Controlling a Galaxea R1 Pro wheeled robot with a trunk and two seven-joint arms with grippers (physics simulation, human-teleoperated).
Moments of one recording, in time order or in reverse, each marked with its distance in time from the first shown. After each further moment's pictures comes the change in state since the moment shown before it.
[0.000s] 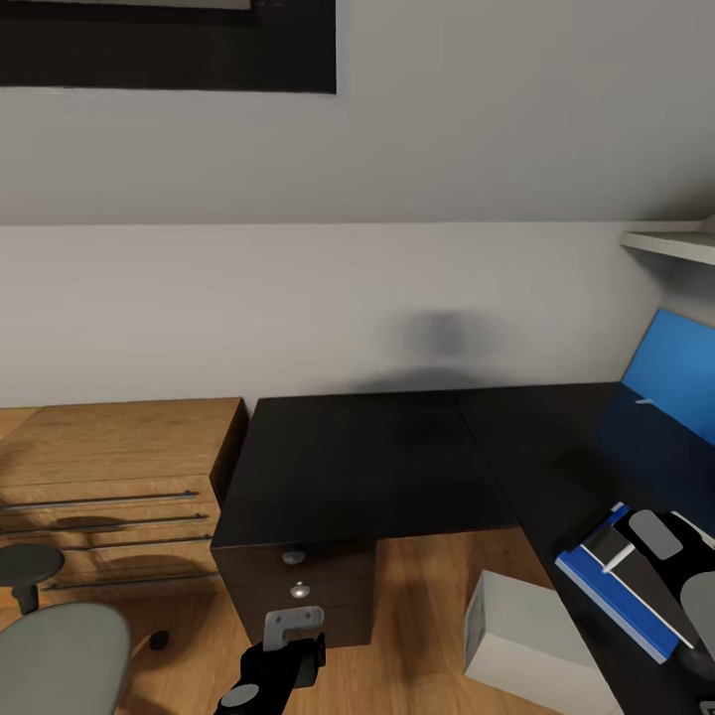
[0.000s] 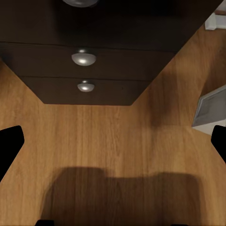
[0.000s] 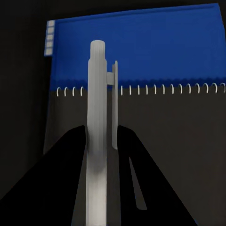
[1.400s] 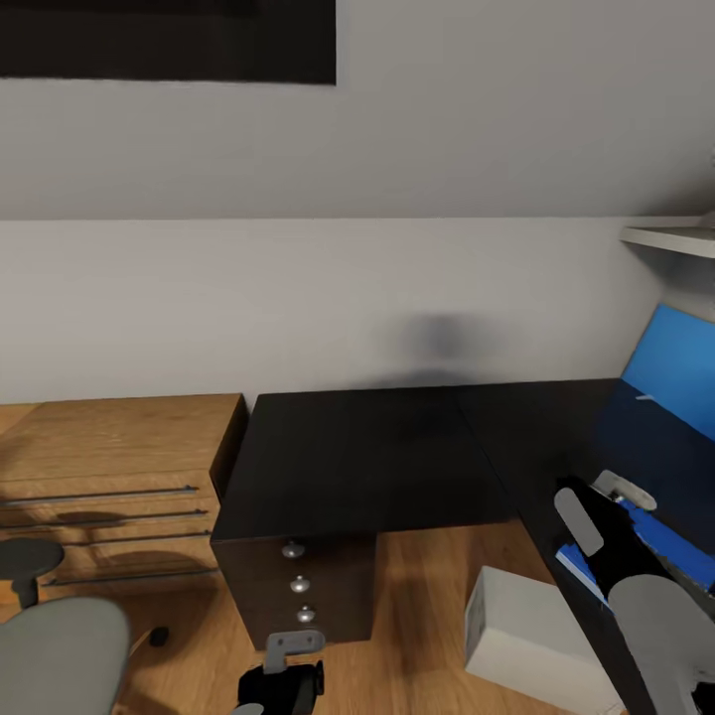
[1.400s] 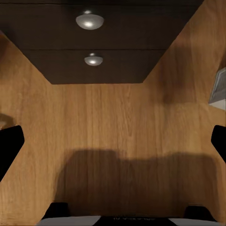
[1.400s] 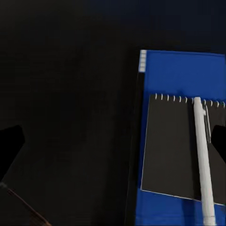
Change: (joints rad) left arm 0.000 0.002 -0.031 0.096 0.000 -0.004 -0.002; right arm 0.089 0.200 0.018 -0.382 0.244 -0.018 -0.206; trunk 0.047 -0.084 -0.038
